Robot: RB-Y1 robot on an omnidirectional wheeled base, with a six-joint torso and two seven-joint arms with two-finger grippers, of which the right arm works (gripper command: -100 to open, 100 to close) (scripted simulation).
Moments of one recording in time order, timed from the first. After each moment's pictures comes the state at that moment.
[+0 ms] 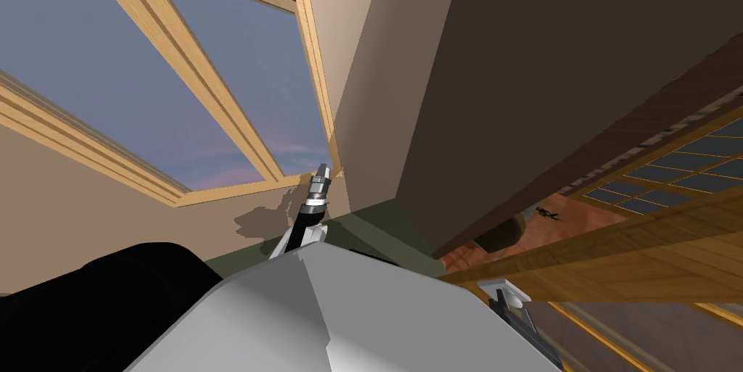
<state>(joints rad) 0.37 -0.31 -0.23 -0.72 -0.37 -1.04 -1.78</state>
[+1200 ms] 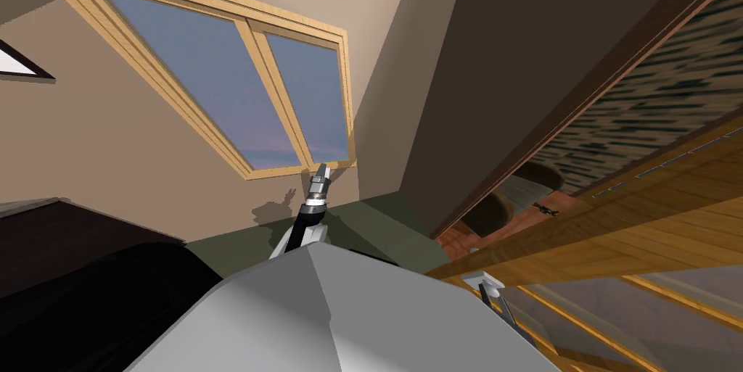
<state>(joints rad) 0.44 -0.33 -0.10 -0.75 -0.26 -1.14 -1.85</state>
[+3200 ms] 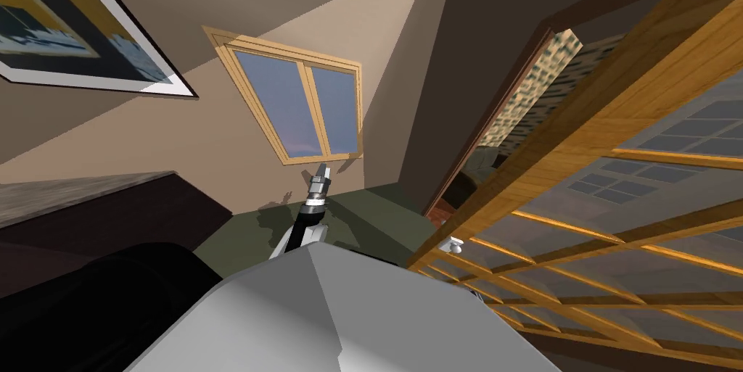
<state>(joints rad) 0.52 -0.35 0.00 -0.78 -0.15 -1.26 -1.88</state>
